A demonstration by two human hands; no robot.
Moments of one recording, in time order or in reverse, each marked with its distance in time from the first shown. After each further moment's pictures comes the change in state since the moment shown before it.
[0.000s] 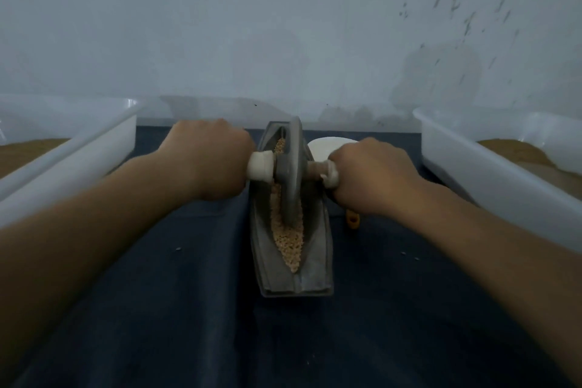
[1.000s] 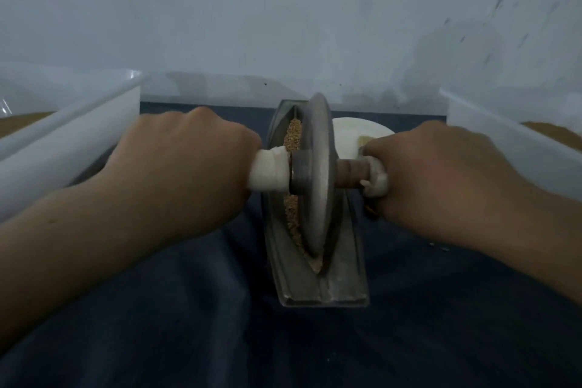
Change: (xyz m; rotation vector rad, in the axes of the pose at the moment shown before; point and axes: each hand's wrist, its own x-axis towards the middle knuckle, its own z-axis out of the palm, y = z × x) left_hand -0.055 -0.006 0.006 0.070 0.326 0.023; right_hand -0.049 0.004 -0.020 -0.111 0.187 -0.127
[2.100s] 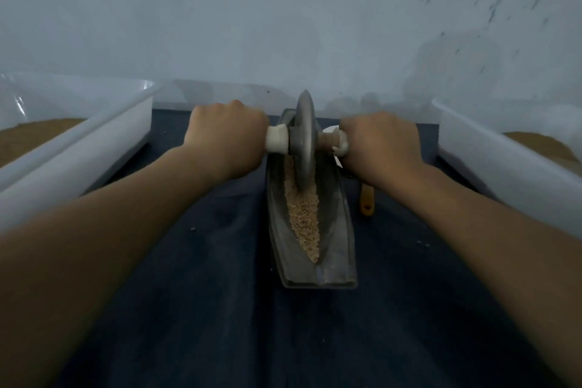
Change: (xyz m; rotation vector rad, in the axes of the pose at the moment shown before) left_hand 0.060 0.011 0.032 -0.042 -0.192 -0.168; right_hand 0.073 -0.003 0.052 0.009 -0.030 0.163
